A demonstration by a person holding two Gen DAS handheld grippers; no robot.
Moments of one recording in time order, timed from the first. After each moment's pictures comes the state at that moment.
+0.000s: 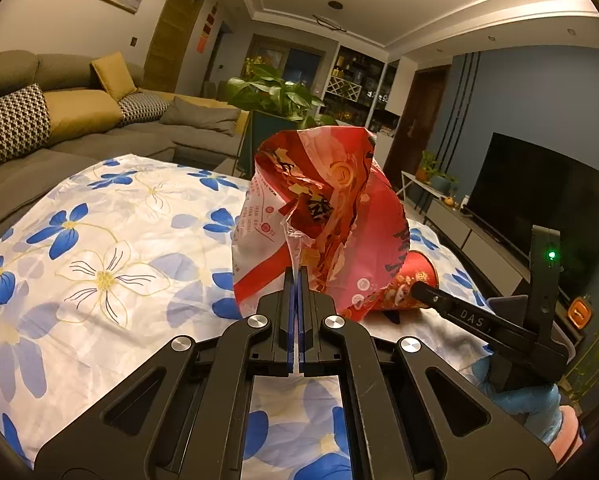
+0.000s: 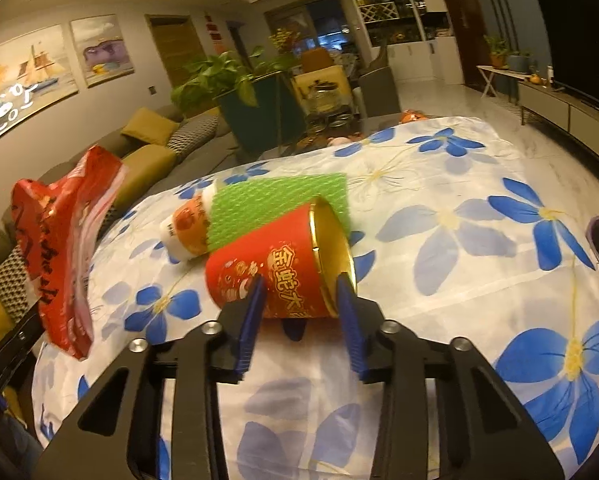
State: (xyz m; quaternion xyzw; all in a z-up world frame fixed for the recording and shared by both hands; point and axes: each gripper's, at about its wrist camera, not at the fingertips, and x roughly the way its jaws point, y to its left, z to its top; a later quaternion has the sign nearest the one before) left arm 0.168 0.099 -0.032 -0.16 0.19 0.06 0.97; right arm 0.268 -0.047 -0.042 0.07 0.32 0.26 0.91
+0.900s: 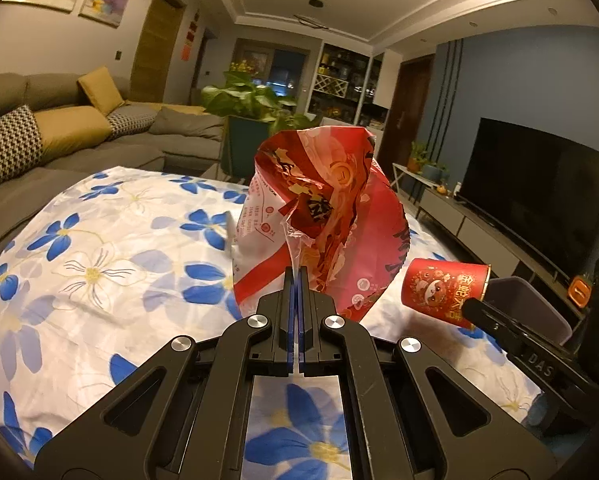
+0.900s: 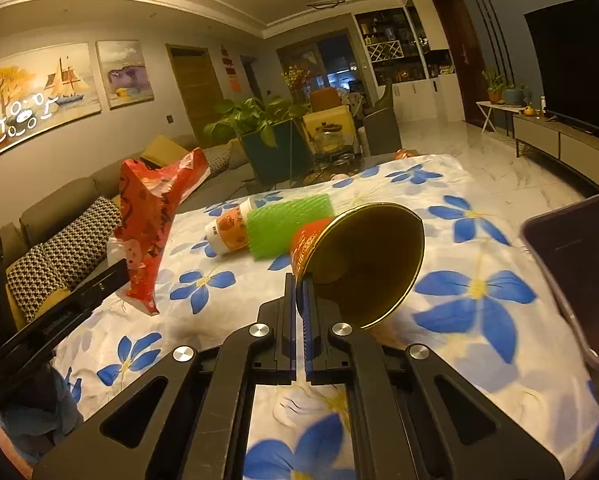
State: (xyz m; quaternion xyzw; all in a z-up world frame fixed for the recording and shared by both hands) left arm 0.157 0.055 -0.022 -0.12 0.19 0.05 0.97; right arm 0.167 -0.110 -0.010 0.08 0.25 0.26 0.93
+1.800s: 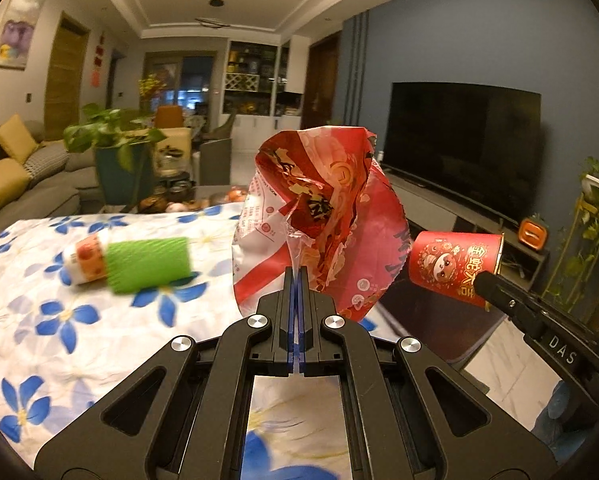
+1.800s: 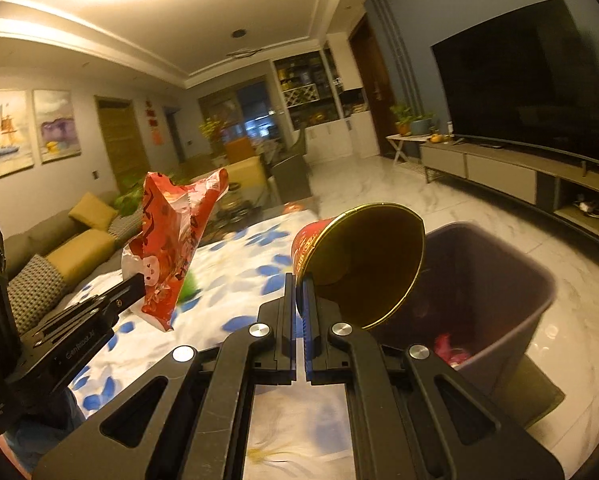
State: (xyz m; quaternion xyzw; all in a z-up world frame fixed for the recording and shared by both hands) left arm 0.203 -0.117 -0.001 -0.04 0.19 -0.09 0.98; right arm 0.141 -0.266 0.017 0.11 0.18 0.10 0.97
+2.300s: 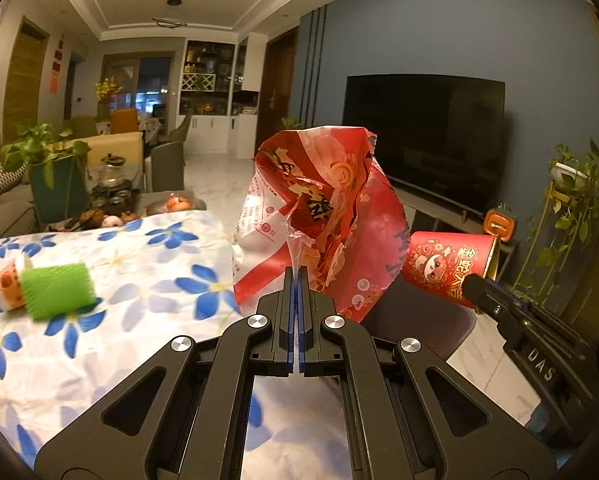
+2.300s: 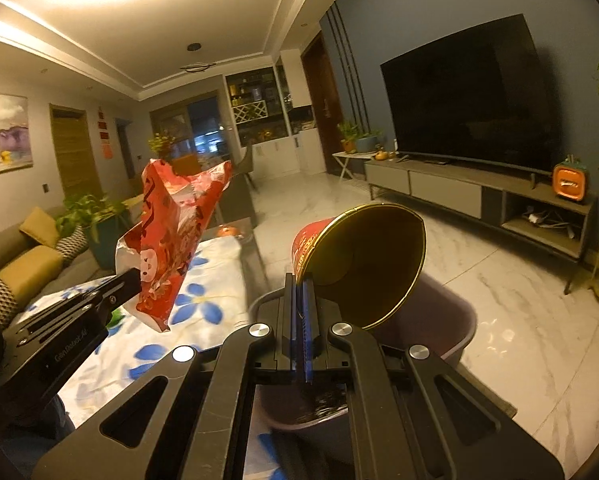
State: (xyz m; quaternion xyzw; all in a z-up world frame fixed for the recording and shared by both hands) left arm 0.249 -0.200 -0.001 -0.02 0.19 -0.17 0.97; right arm 0.153 -0.314 0.013 0.09 0.16 0.00 0.98
